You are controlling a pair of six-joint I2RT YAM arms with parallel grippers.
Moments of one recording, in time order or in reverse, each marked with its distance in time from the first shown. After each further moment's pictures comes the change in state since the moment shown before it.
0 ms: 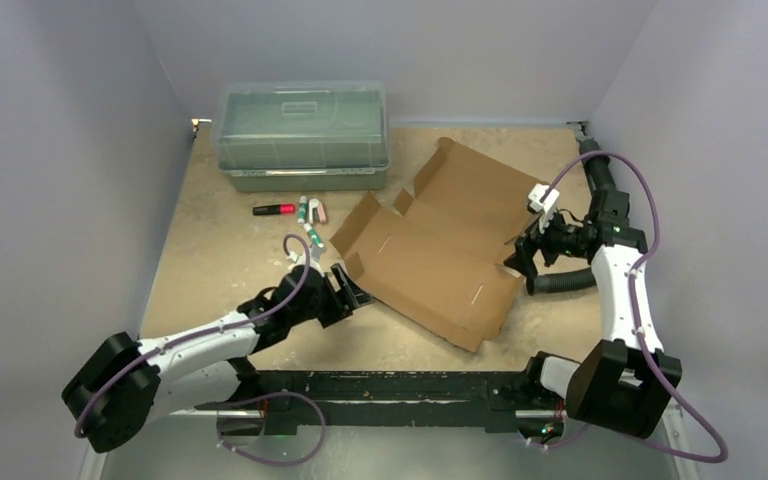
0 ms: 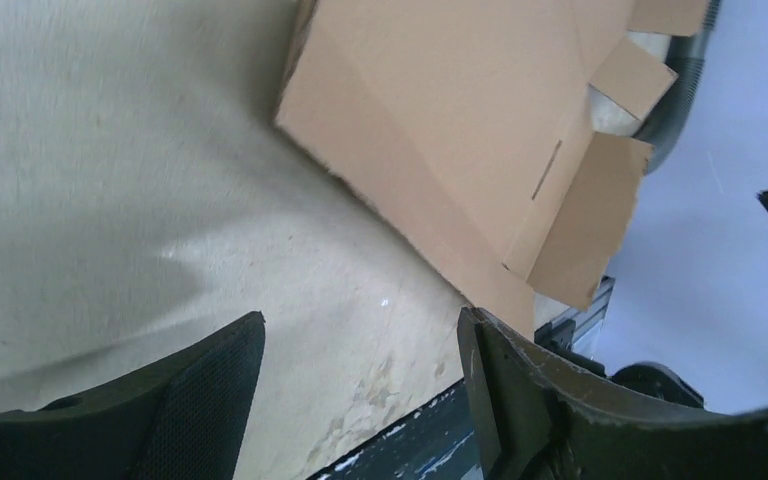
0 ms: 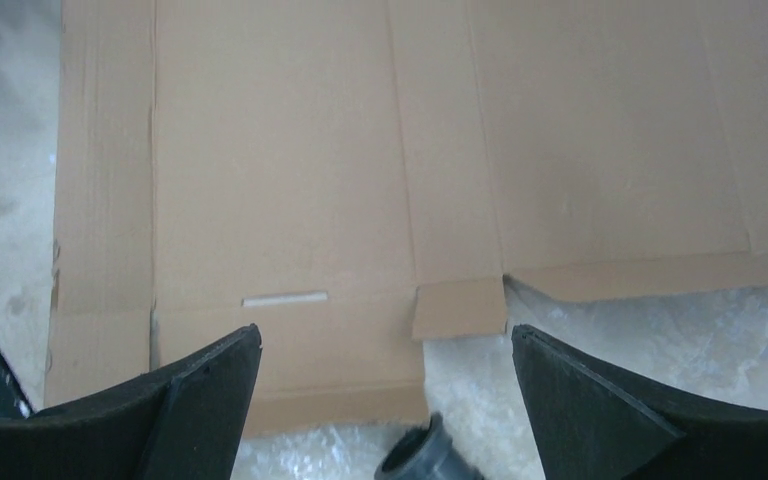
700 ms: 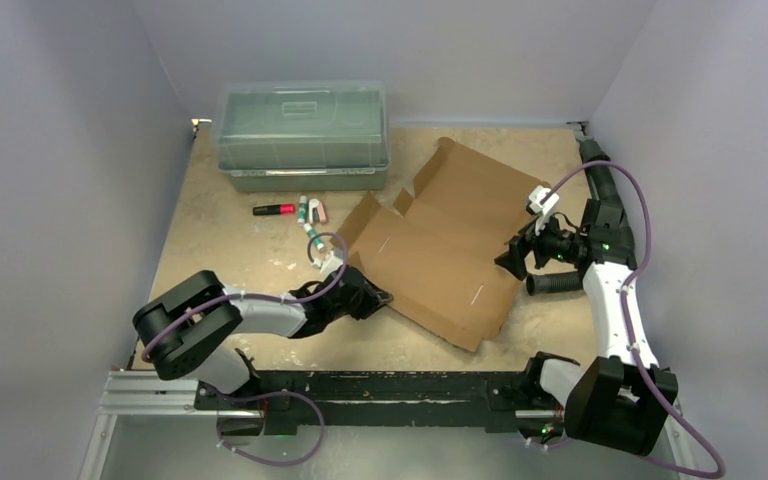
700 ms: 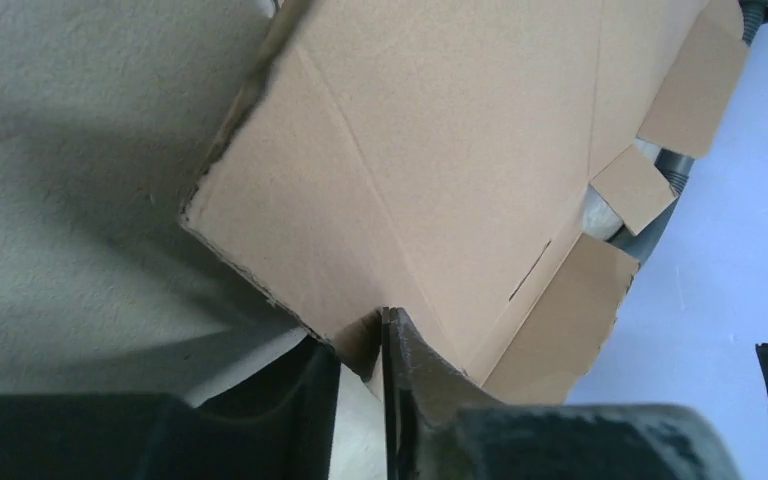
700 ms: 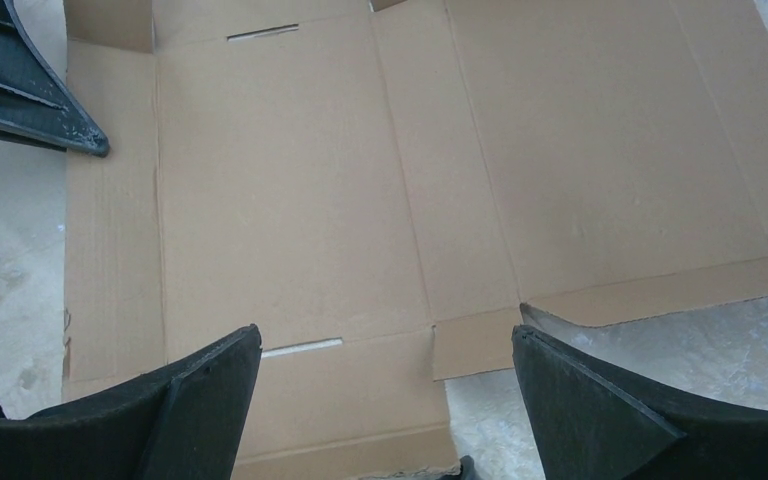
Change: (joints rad) left arm -0.191 0.485 0.130 0.262 -0.227 -0.365; right arm 0.040 -0.089 -0.148 0.284 -0.026 0.288
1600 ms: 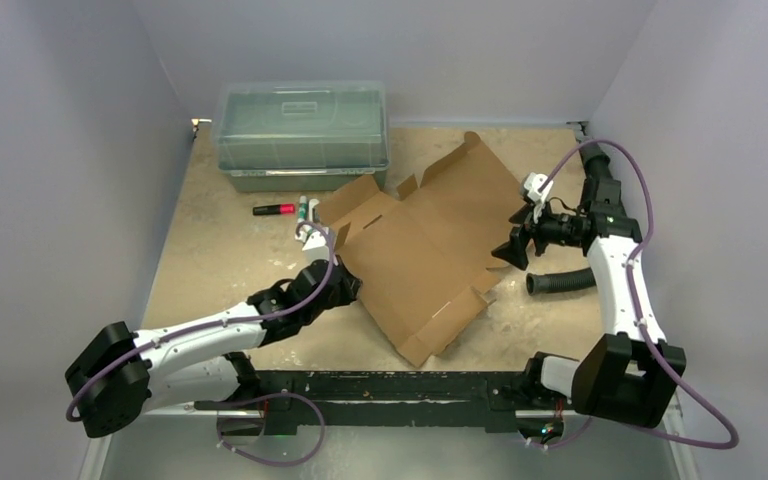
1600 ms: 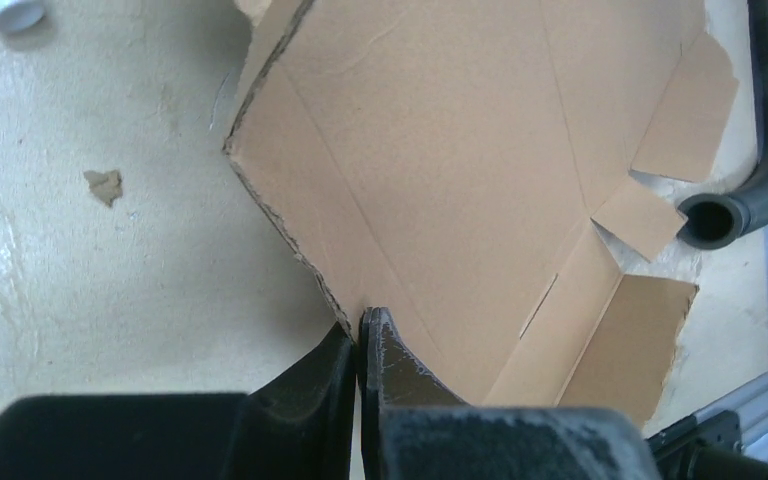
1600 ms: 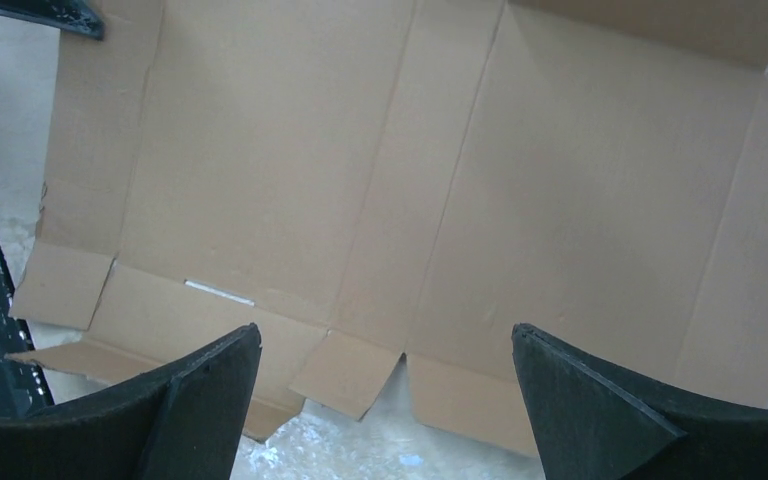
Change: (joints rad) left arm -0.001 -0.431 0.022 -0.352 -0.229 0.589; right arm 0.030 0.121 0.174 -0.187 -0.101 -0.176
